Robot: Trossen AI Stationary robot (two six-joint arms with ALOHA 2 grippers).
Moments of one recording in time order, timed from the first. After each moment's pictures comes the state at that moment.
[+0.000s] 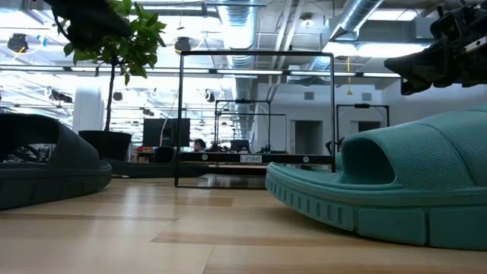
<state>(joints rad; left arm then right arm) -0.37 0.68 0.70 -0.61 -0.61 -0.60 -0.07 0.01 0.00 0.03 -0.09 -0.06</state>
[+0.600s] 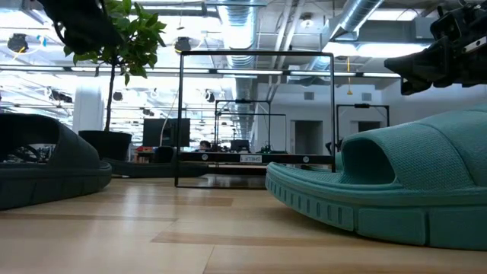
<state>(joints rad) -0.37 0.73 0.72 -0.64 -0.39 -0.56 -0.07 0.01 0.00 0.03 -0.09 -0.06</state>
